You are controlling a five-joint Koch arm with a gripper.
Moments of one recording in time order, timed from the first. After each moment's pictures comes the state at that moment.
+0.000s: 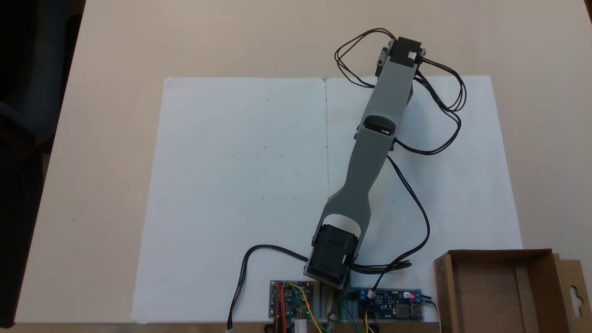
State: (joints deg) arm 20.9 38.9 38.9 57.7 -22.4
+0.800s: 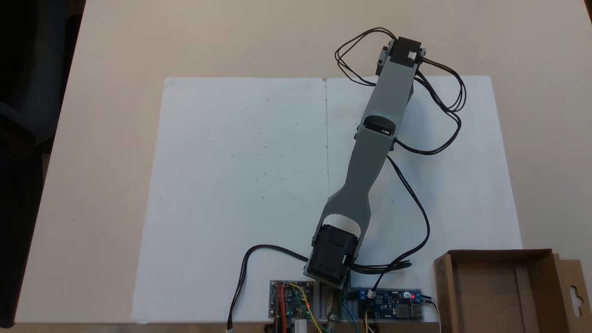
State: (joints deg) arm 20.9 38.4 38.9 55.6 -22.4
